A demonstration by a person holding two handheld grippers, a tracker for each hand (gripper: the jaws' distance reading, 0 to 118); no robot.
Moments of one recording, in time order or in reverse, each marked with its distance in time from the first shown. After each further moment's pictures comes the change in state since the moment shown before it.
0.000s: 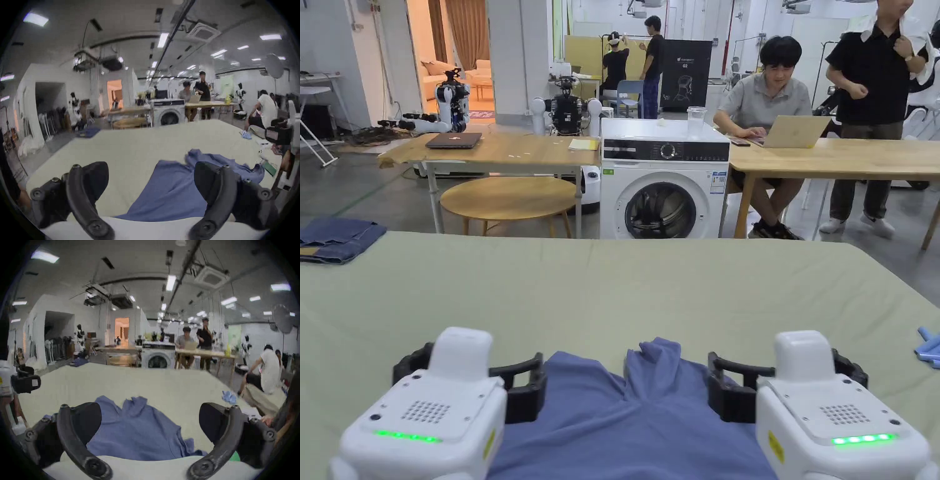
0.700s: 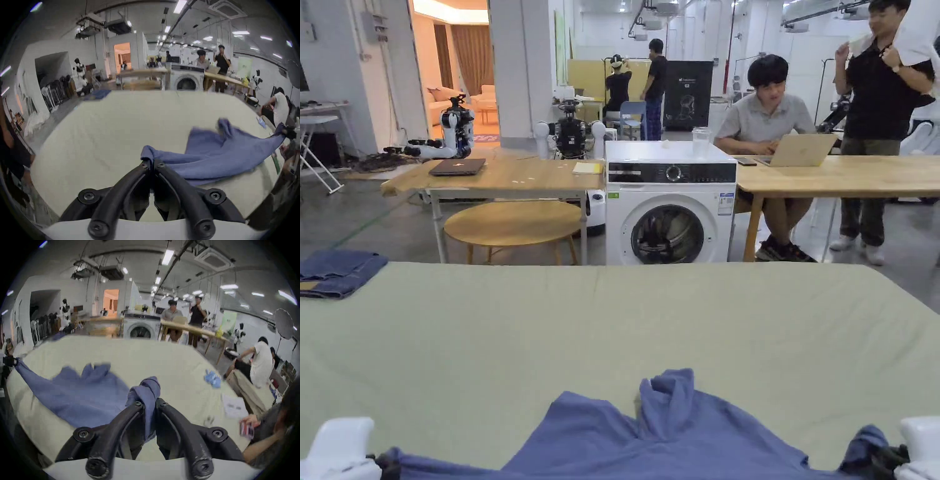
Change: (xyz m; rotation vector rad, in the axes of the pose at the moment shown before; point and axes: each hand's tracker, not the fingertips) left arm -0.121 -0.069 -0.028 -0.499 0.051 0.173; right arm 0.144 -0.084 -0.049 -0.445 -0.087 0.030
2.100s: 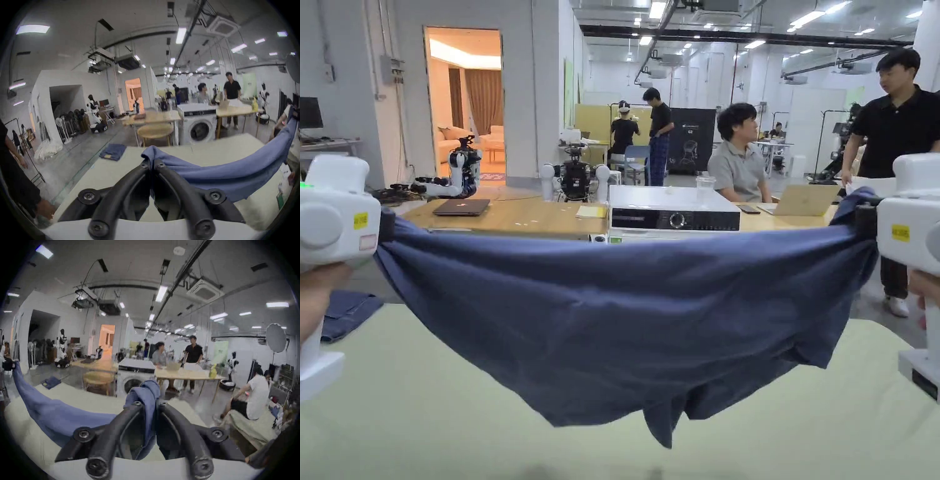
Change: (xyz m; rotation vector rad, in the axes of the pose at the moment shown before) left arm -0.005 0.333 0.071 0.509 0.152 -0.049; right arm 0.017 0.358 0.065 0.551 -0.094 -0.062
